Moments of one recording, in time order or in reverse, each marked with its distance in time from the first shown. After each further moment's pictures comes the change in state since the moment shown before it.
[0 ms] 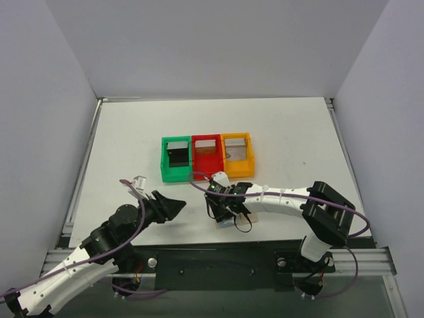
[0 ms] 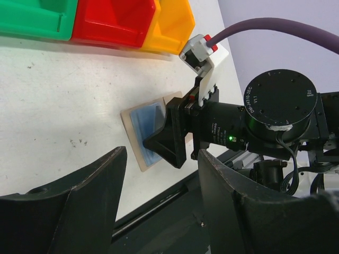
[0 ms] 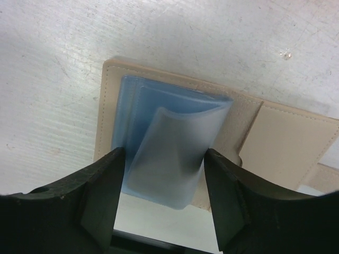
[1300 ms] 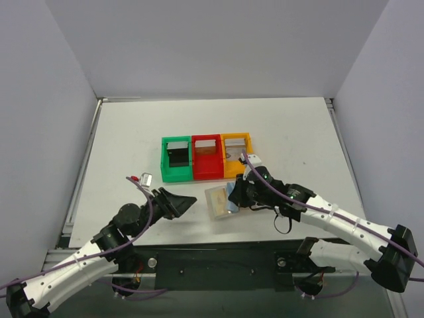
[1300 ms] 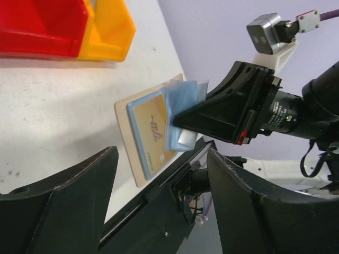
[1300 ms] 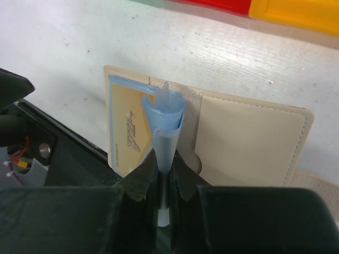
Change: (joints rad) left arm 0.000 0.124 -0.089 0.364 0.107 -0.060; right arm -0.165 -0.586 -0.189 0.127 -0.228 0.045
